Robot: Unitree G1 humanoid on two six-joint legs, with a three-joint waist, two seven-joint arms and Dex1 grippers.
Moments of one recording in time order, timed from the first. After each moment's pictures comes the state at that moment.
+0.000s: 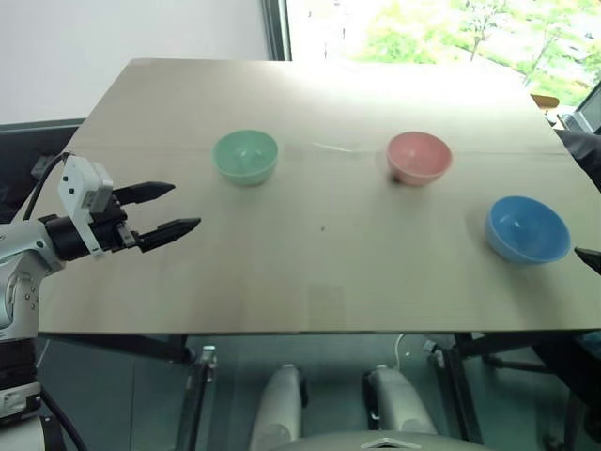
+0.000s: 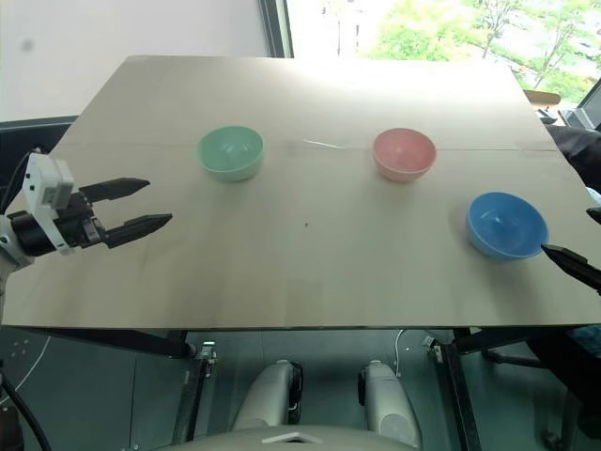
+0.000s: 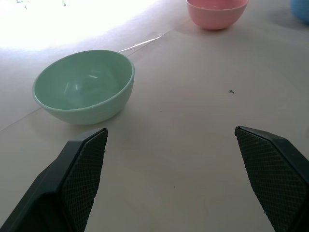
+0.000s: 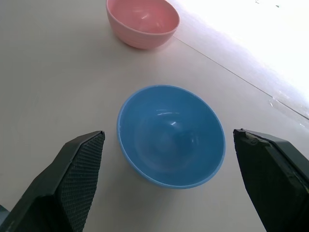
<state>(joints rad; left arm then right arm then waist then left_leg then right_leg) -0.22 0.98 0.40 0.09 -0.54 0.34 -1.18 0.28 -0.97 -0.88 -0.33 0.53 0.57 1.03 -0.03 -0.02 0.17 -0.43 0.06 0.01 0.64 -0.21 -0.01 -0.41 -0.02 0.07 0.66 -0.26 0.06</state>
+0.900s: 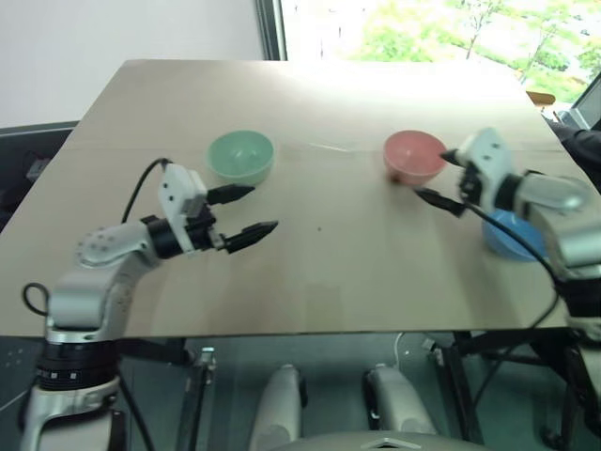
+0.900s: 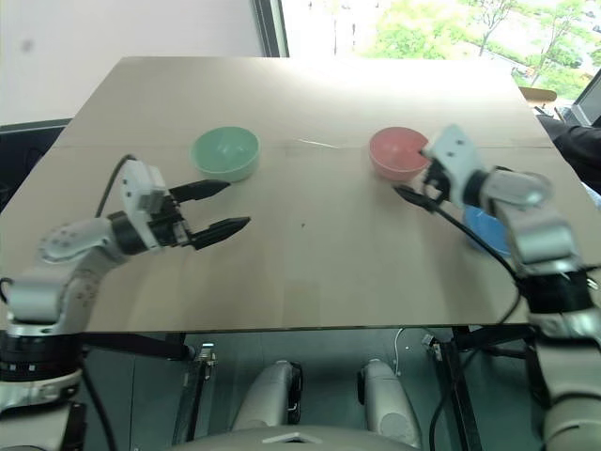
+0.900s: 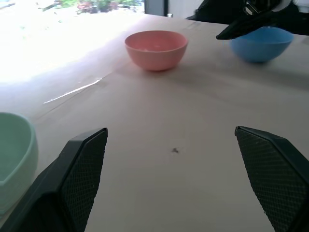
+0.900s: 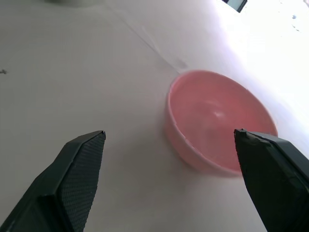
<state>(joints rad) -0.28 0.68 0.18 -0.20 -0.52 0.40 -0.94 -0.71 -0.65 0.14 0.13 0.11 0.37 0.81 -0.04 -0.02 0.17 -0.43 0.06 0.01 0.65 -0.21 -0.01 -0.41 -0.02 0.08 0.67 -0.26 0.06</state>
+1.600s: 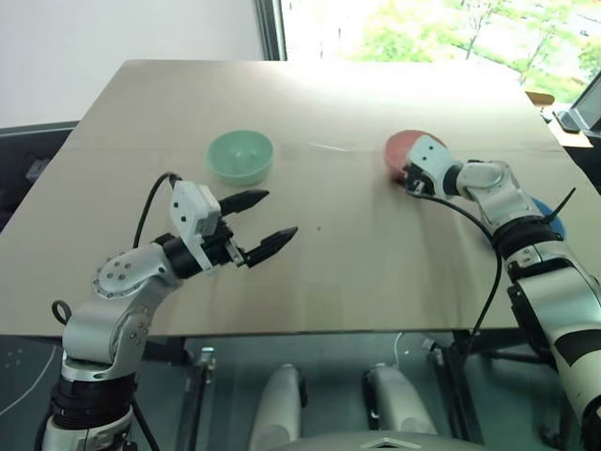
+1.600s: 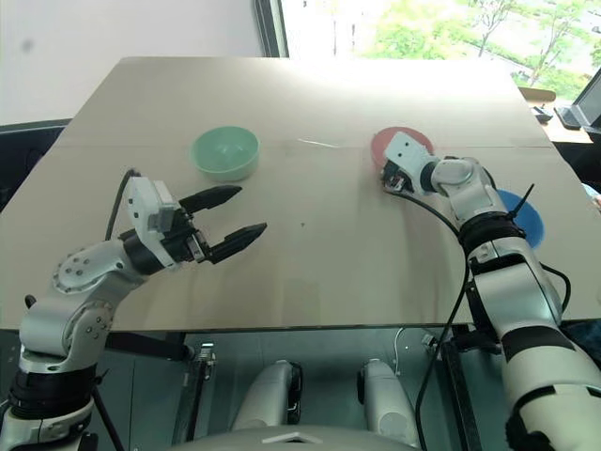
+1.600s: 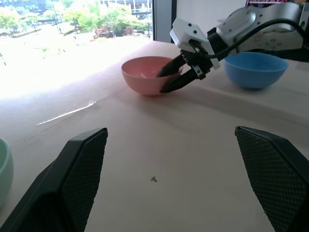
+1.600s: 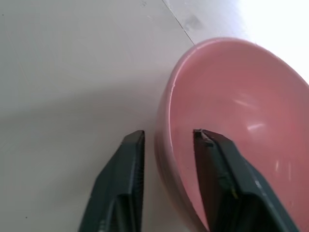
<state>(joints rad) -0.14 0.62 0.21 -0.42 -0.60 0.41 -0.82 -1.06 -0.45 0.27 0.97 -0.13 -0.04 0.76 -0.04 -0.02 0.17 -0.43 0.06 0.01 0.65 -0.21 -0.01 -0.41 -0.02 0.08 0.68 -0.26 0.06</state>
